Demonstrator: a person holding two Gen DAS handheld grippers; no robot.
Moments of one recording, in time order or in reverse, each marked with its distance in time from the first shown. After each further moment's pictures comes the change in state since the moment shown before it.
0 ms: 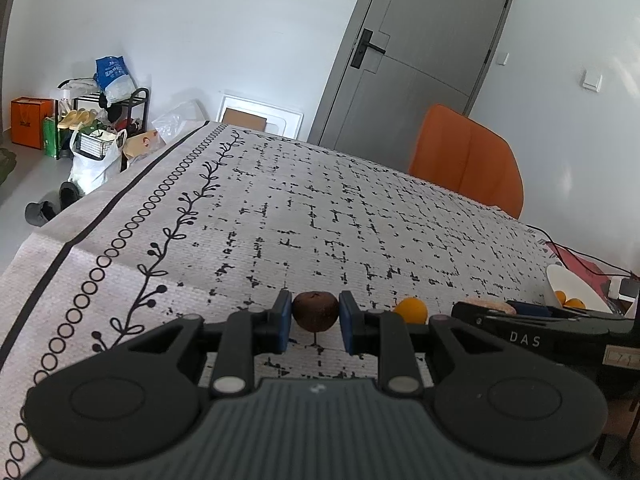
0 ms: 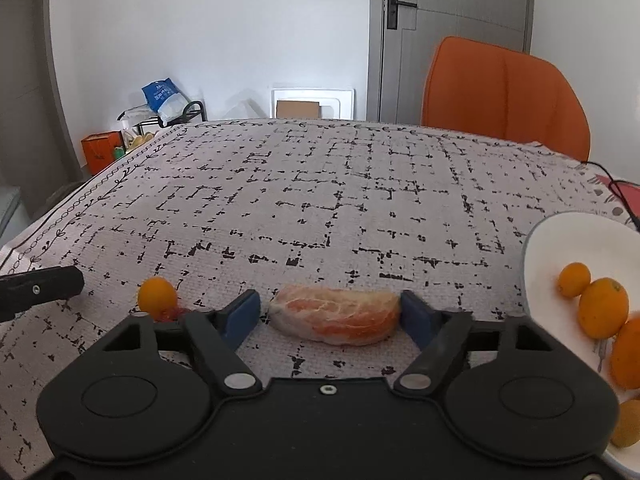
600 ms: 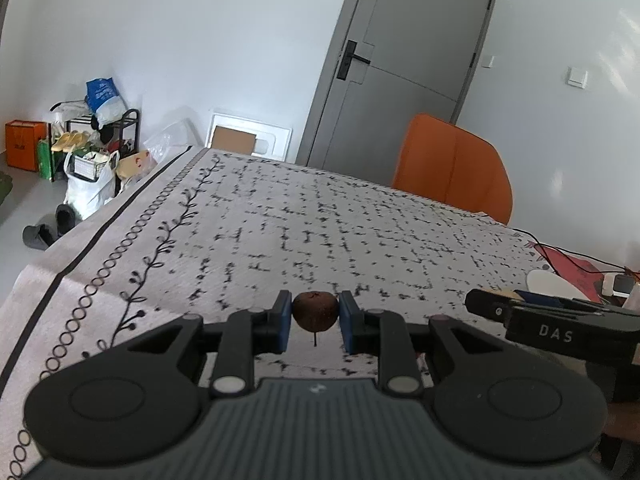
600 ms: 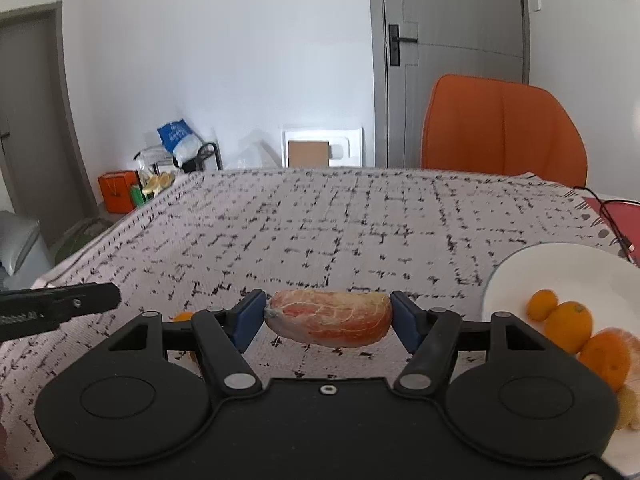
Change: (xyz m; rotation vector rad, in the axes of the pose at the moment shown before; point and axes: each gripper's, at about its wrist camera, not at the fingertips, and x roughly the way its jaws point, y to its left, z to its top) left arm -0.013 -0.028 0.010 0.049 -0.040 -0.010; right arm -0.045 -0.017 0.008 0.039 -0.119 0.053
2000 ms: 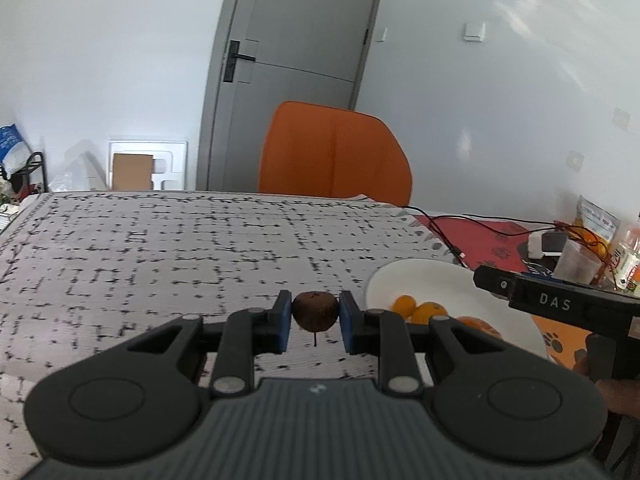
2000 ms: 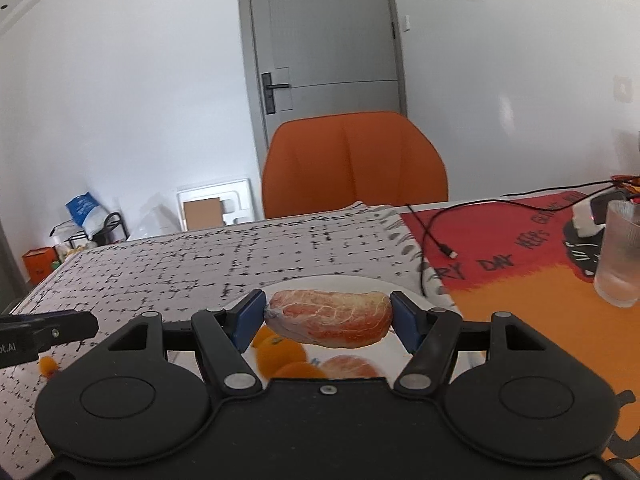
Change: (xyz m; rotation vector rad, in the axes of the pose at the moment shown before) left arm 0.037 -0.160 -0.002 0.190 0.007 -0.200; right arm -0.068 -0.156 -0.009 0.175 -0.140 -0.247
